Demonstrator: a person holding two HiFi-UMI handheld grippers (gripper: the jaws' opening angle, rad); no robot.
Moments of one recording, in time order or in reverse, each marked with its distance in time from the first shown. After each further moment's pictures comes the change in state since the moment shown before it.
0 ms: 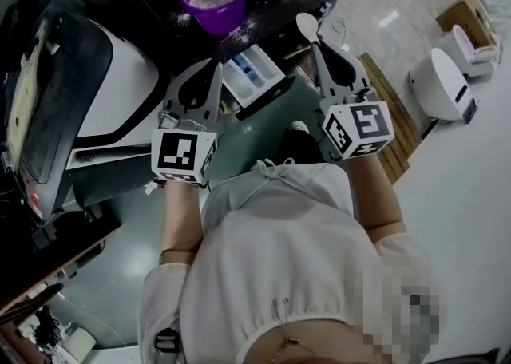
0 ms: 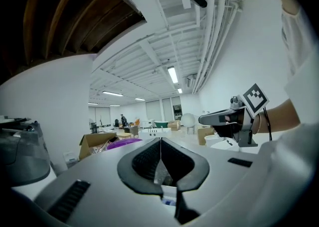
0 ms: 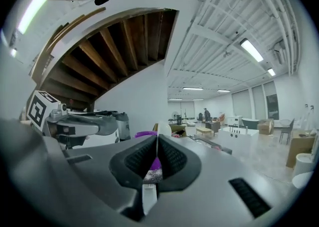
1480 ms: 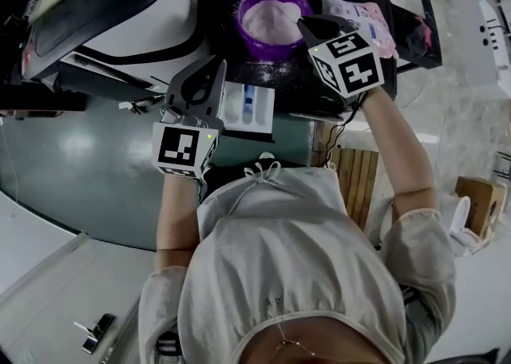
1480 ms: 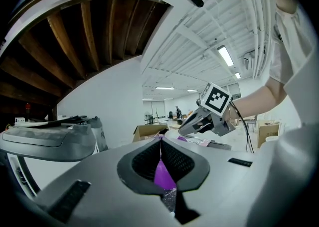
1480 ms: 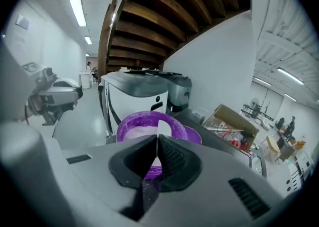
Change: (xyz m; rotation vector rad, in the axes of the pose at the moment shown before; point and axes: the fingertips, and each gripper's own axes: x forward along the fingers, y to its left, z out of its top) left arm 0.057 0.064 -0.005 -0.082 0.100 0.697; right arm 0.275 0.026 -0.029 -0.488 0.430 0.862
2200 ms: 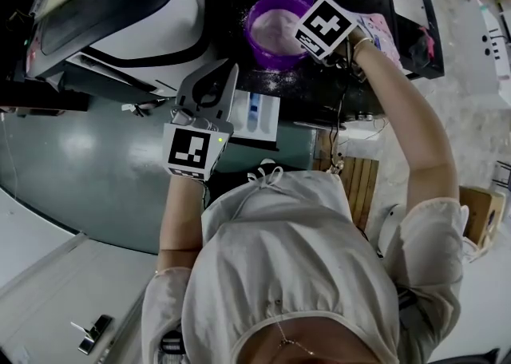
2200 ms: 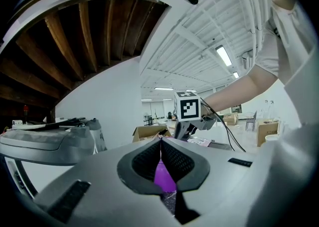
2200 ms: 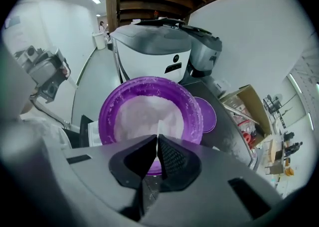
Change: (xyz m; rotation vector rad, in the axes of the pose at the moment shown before) left arm 0.007 0.004 0.002 0.033 -0.014 -0.006; right arm 0.060 -0.001 -0.032 -0.199 0.524 0.183
